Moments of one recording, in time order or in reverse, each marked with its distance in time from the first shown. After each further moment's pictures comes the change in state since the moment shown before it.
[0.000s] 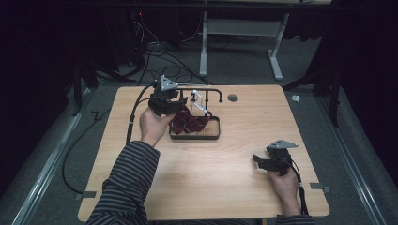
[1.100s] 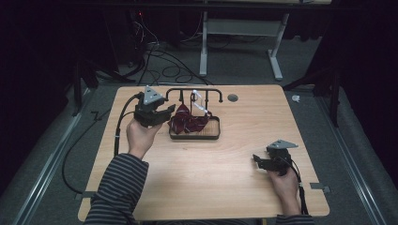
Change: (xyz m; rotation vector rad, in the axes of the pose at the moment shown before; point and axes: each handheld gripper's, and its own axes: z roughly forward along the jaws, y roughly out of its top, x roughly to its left) left arm 0.009 -0.035 -0.037 -0.057 0.051 -0.019; right arm 0.000 0.000 0.000 0.001 -0.001 -0.001
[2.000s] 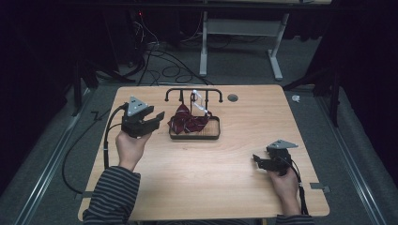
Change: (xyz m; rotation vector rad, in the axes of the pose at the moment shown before) left arm 0.009 -0.030 -0.030 -0.028 0.022 -0.071; right arm 0.000 0.000 0.000 -0.002 0.000 0.000
